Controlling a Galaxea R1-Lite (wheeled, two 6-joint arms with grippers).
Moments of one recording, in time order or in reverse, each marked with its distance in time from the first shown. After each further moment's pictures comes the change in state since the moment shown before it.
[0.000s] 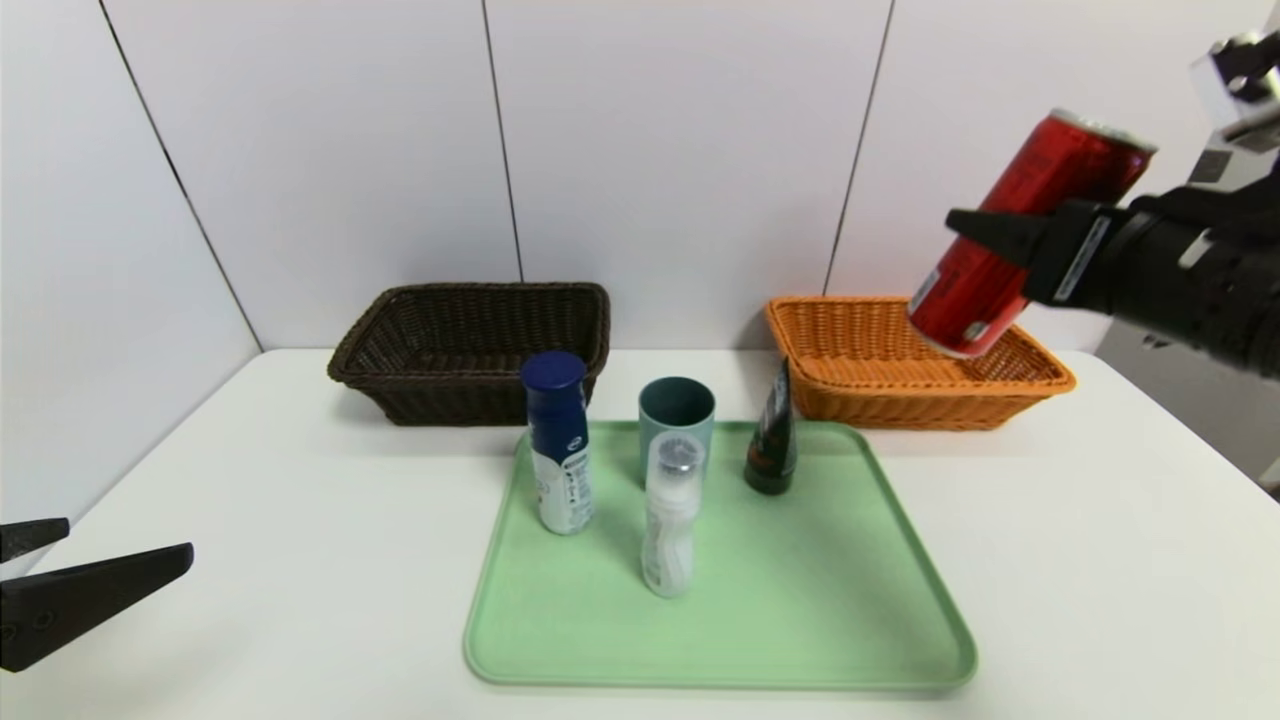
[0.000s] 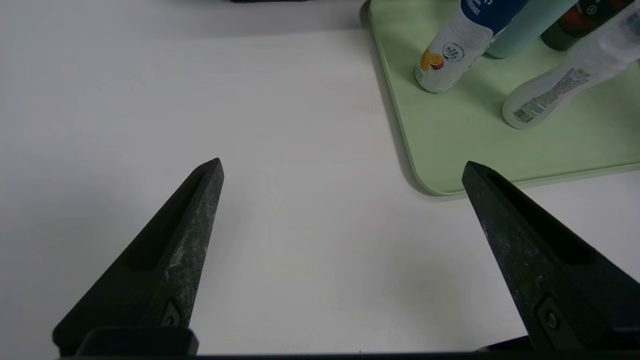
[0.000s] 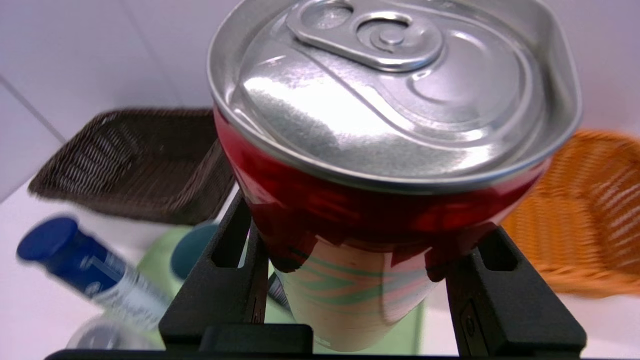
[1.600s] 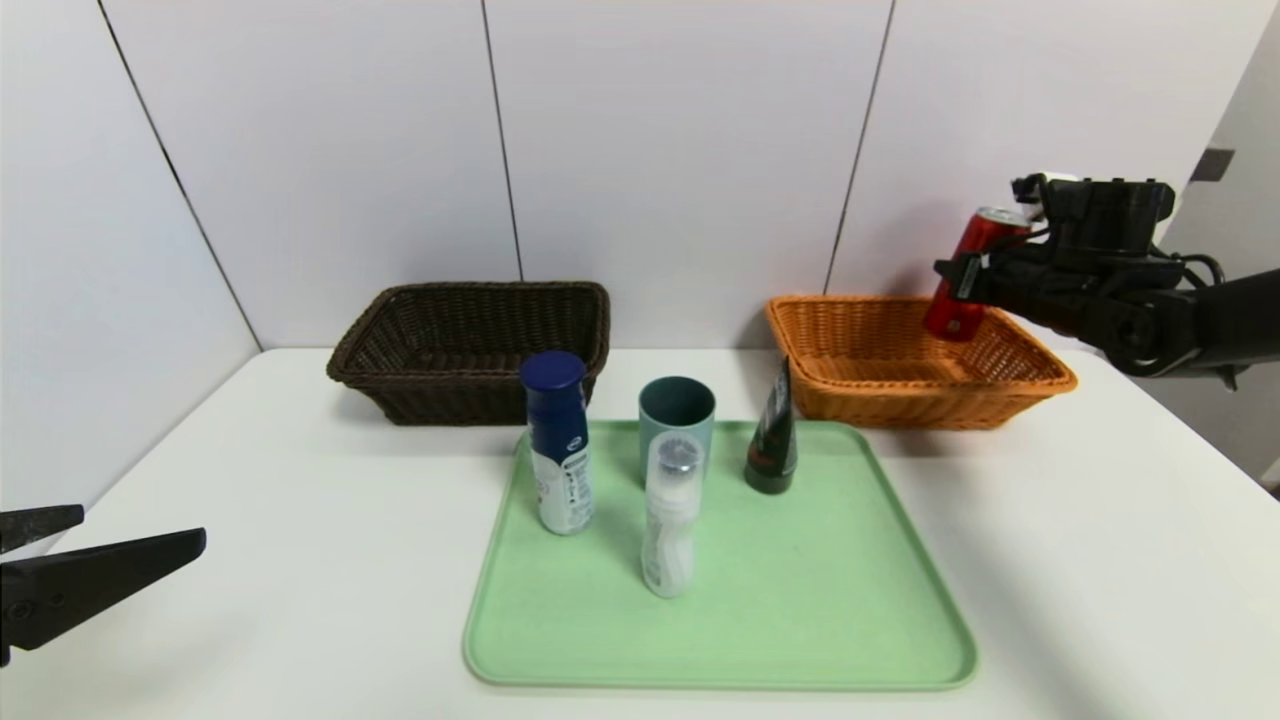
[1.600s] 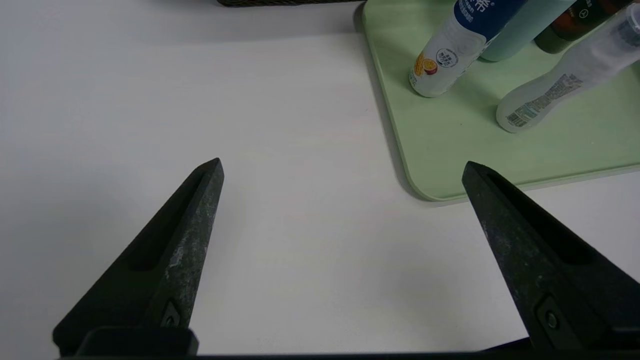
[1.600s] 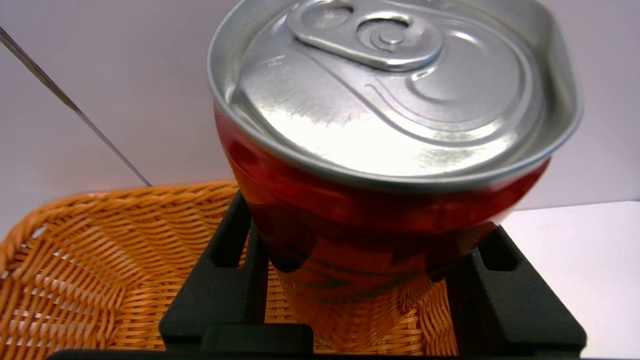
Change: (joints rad) left arm -0.009 0.030 -0.021 -0.005 -0.007 -0.005; right arm -0.391 0.716 -0.454 -0.098 0.068 -0.097
